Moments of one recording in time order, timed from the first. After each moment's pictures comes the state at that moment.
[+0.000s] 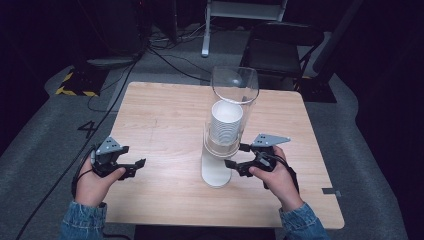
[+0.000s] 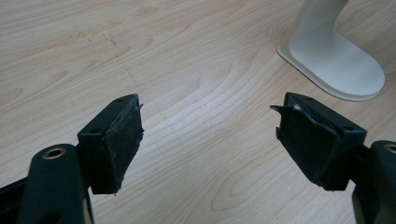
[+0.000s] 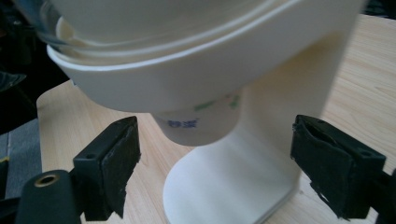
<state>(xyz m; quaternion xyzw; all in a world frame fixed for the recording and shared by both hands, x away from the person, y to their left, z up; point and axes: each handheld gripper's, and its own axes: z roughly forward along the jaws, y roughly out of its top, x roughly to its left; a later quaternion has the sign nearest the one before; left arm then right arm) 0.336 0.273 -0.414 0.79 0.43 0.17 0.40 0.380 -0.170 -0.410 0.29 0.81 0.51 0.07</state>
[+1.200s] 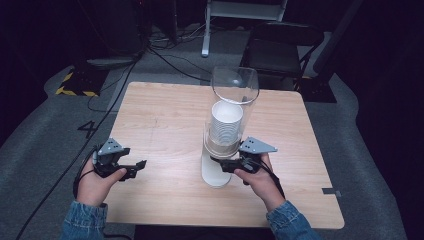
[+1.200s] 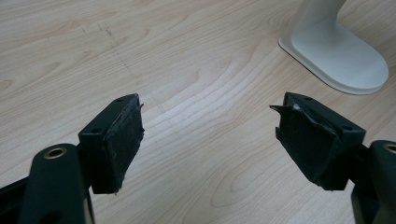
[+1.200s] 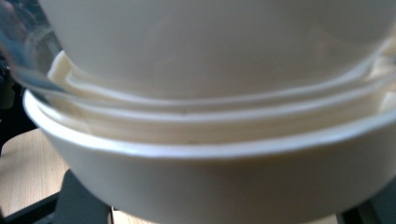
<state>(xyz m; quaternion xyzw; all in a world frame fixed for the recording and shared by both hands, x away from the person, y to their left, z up) 0.338 0.273 -0.421 0.80 0.43 0.16 0.39 0.379 -0.134 -0.431 0.27 0.74 0.59 0.15</state>
